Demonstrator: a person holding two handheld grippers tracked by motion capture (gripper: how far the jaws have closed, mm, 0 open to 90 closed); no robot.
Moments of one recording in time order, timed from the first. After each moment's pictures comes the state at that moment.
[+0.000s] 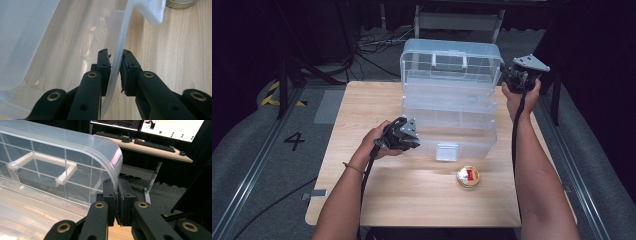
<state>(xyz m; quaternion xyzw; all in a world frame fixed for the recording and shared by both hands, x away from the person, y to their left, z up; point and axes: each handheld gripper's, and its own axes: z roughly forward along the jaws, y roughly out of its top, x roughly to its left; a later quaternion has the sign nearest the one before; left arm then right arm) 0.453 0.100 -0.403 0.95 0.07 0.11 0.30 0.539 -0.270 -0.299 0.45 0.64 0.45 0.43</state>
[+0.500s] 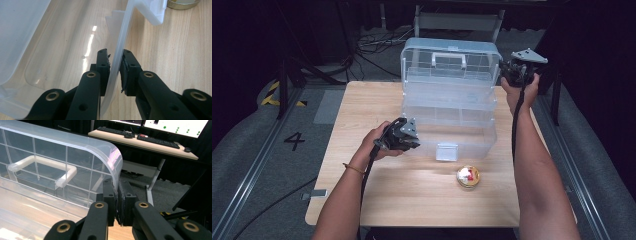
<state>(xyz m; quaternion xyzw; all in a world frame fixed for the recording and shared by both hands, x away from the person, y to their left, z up) 0.452 0.099 -0.403 0.94 0.08 0.11 0.30 0.560 -0.272 -0.295 0.45 0.66 0.44 0.41</state>
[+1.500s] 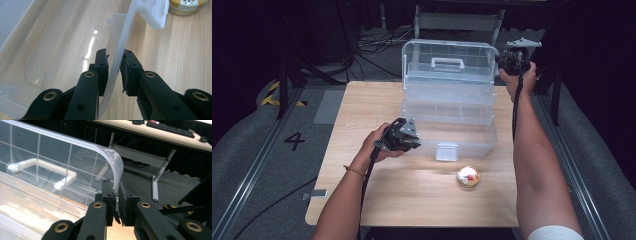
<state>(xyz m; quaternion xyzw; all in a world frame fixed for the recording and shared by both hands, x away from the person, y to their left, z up) 0.450 0.100 -0.405 0.94 0.10 0.11 0.31 0.606 -0.276 -0.290 0.46 0.70 0.41 0.37</state>
